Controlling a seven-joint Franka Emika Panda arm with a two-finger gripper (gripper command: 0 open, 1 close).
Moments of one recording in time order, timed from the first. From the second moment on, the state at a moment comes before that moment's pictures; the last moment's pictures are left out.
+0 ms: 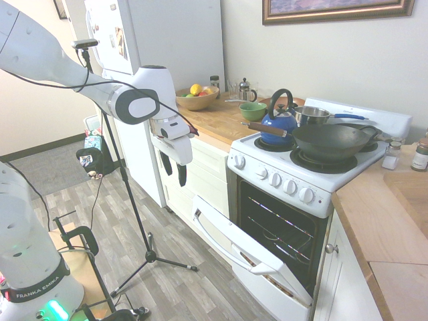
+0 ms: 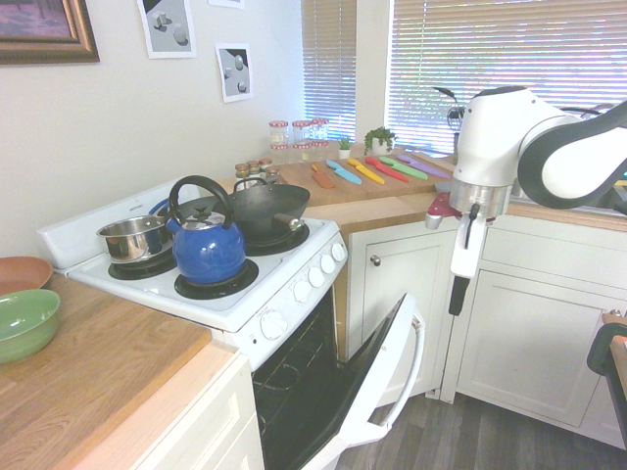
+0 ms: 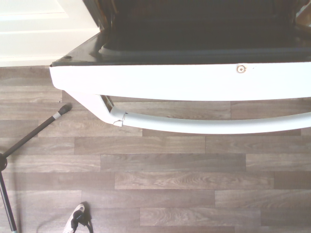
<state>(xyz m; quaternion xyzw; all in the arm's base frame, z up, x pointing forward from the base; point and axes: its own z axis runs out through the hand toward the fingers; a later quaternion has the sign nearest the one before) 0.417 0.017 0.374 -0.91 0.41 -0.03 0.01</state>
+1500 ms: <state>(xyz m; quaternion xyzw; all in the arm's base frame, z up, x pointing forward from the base) 0.484 -0.032 0.122 -0.91 0.41 -0.03 0.03</state>
